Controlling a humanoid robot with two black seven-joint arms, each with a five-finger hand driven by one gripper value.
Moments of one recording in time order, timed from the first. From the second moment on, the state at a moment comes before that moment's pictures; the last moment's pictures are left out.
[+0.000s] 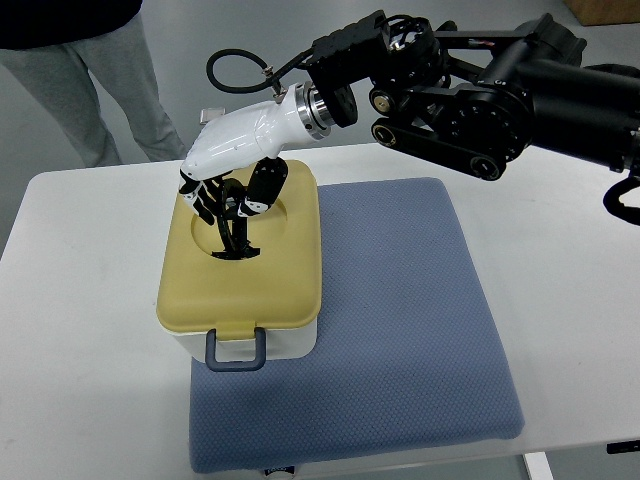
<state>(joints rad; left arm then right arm) 0.00 0.00 -0.02 -0.14 0.01 -0.07 -0.04 1.58 -0.07 -0.01 0.88 -1.51 0.30 0.61</state>
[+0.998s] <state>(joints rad) 0.00 0.00 -0.02 -0.14 0.01 -0.07 -0.04 1.60 -0.32 0.03 0.86 -1.29 0.34 0.61</state>
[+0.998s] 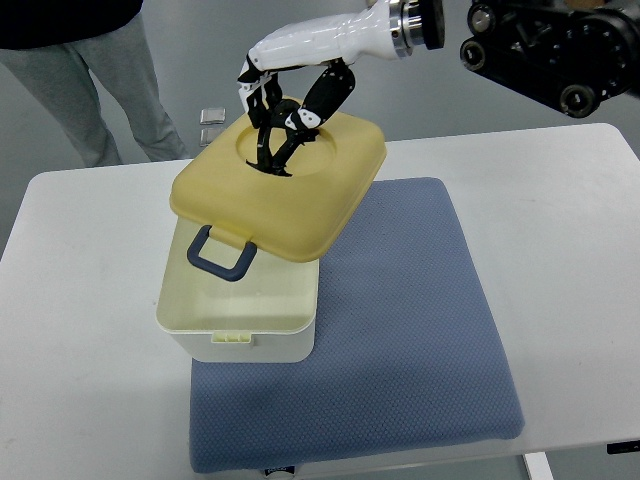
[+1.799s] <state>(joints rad) 0.00 0.00 -0.02 -0.14 0.01 -0.07 -0.04 1.36 -0.54 0.03 0.74 -1.23 0.27 0.61</state>
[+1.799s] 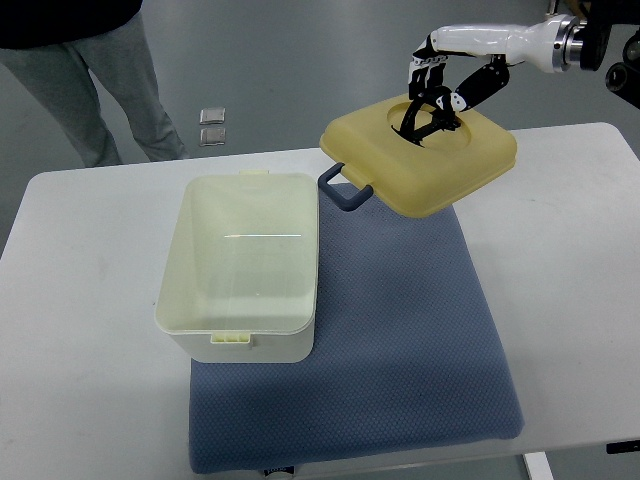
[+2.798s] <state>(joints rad) 0.00 0.00 -0.02 -0.14 0.01 -0.07 -0.04 1.13 -0.44 0.03 0.72 -1.23 0.15 0.61</state>
